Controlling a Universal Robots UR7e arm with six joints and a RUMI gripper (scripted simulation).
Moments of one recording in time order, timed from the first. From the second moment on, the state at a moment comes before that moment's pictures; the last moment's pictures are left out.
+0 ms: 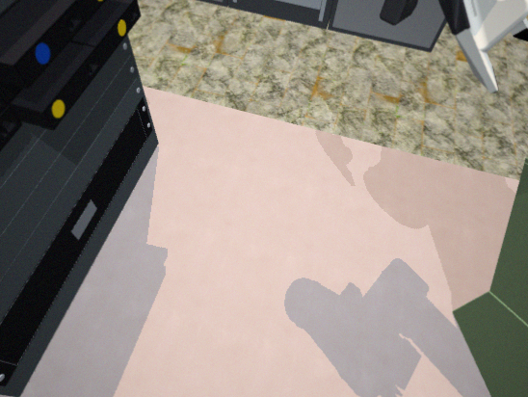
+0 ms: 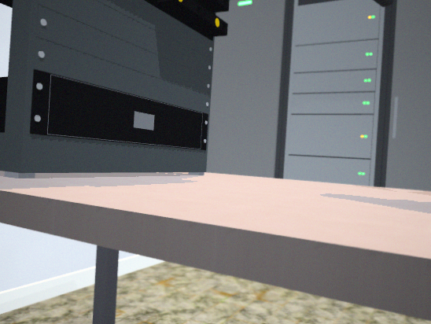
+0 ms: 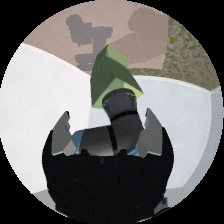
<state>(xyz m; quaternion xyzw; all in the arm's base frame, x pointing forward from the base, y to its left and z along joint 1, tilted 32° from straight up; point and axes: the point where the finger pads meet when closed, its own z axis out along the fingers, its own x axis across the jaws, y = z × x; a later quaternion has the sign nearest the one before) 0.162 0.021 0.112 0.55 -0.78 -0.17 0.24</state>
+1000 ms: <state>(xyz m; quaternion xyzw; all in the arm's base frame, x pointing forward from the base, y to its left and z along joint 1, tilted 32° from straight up) 0.134 0.074 0.121 0.66 -0.62 -0.36 0.23</state>
